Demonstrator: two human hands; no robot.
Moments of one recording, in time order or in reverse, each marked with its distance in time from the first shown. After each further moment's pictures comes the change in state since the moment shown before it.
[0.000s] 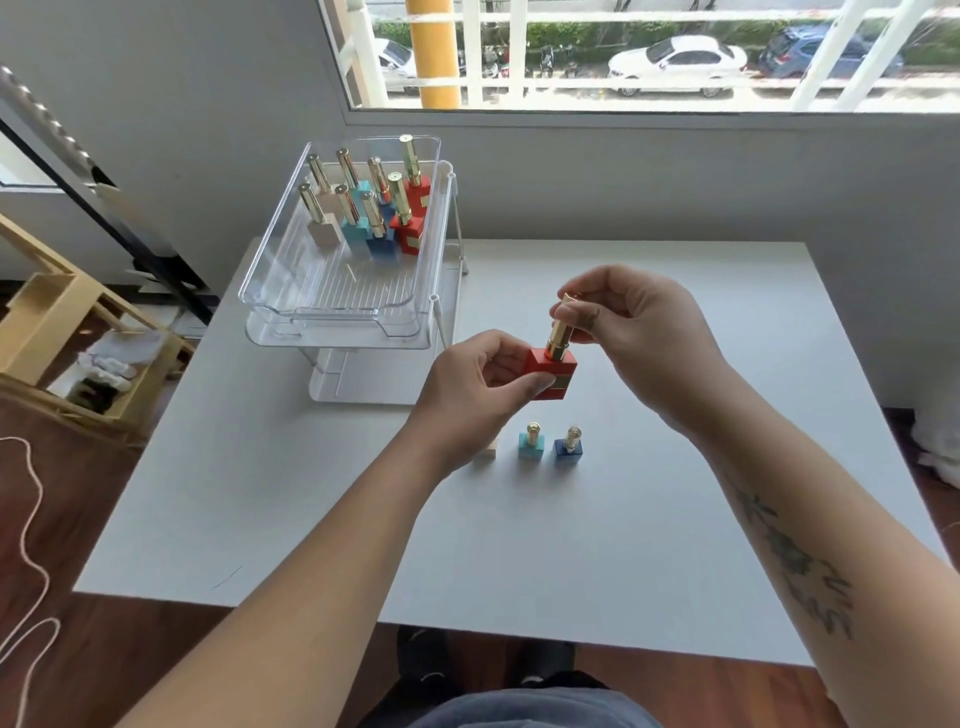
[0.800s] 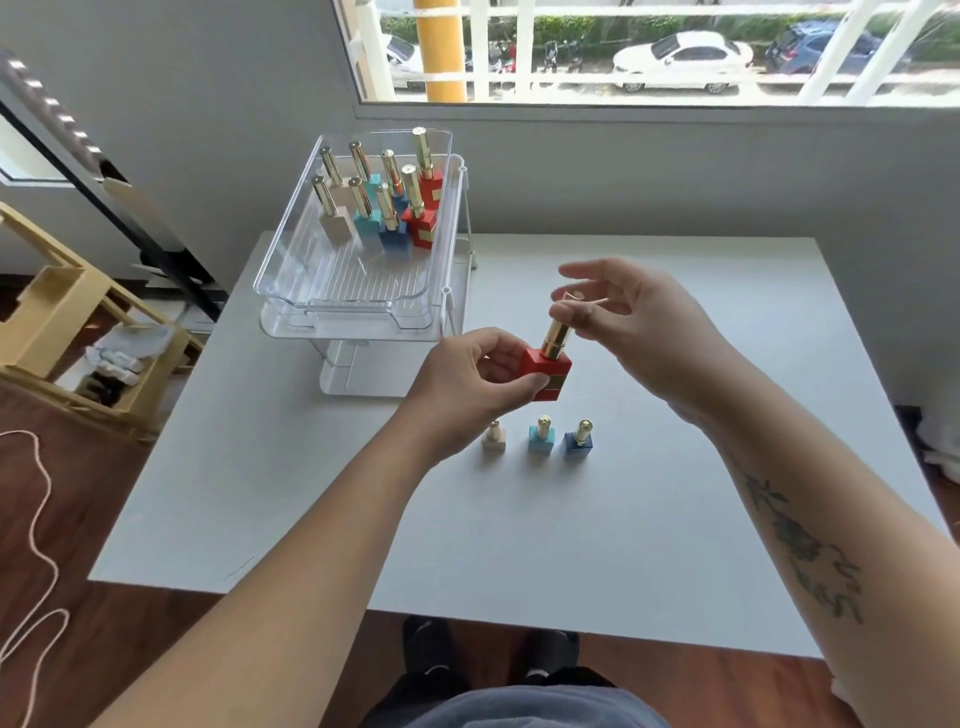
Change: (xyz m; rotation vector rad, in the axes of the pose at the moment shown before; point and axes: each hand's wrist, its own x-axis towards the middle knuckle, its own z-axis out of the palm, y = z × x) left_hand -0.006 0.005 -0.020 0.038 -0.040 -0.077; right_hand 0.001 -0.005 0.005 -0.100 -0.112 0.094
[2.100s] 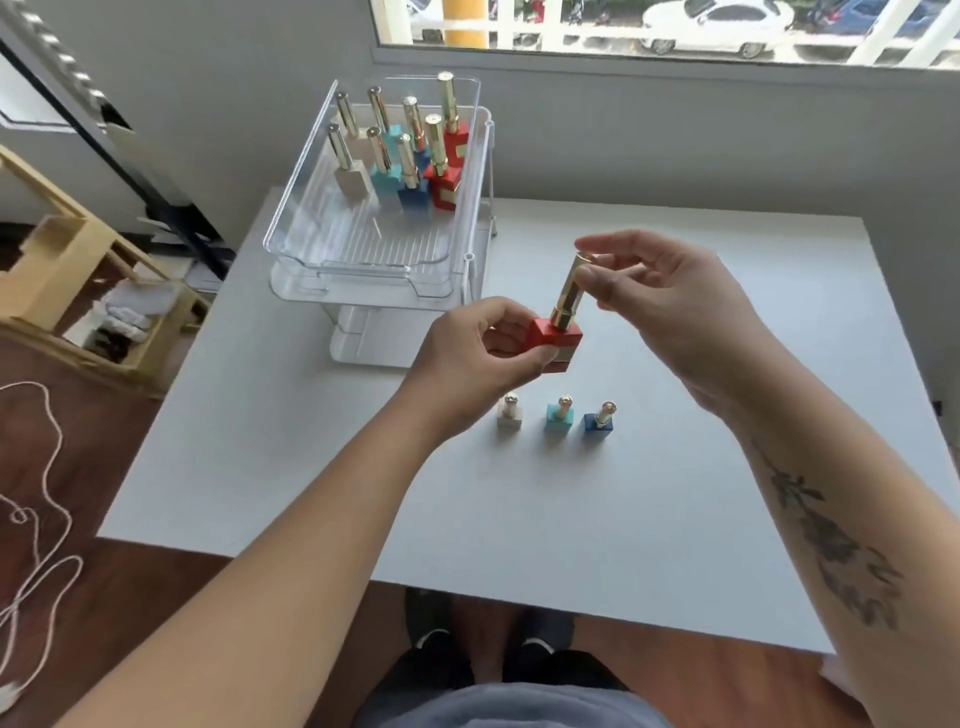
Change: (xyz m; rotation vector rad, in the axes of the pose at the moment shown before) left_hand 0.002 -0.012 -0.011 -0.003 0.055 0.028; right_hand 0.005 0.002 0.012 0.088 0.020 -0.046
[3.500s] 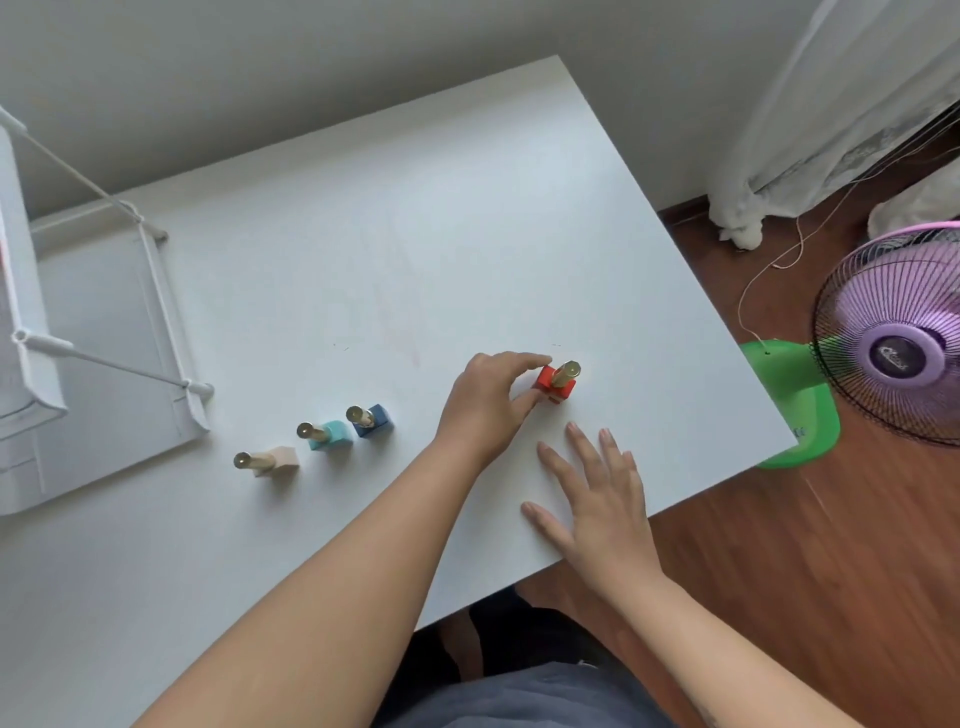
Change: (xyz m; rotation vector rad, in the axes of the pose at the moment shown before) left_hand 0.044 -0.102 0.256 0.484 -0.557 0.103; right_hand -0.211 0.248 -0.047 -0.967 0.156 0.536
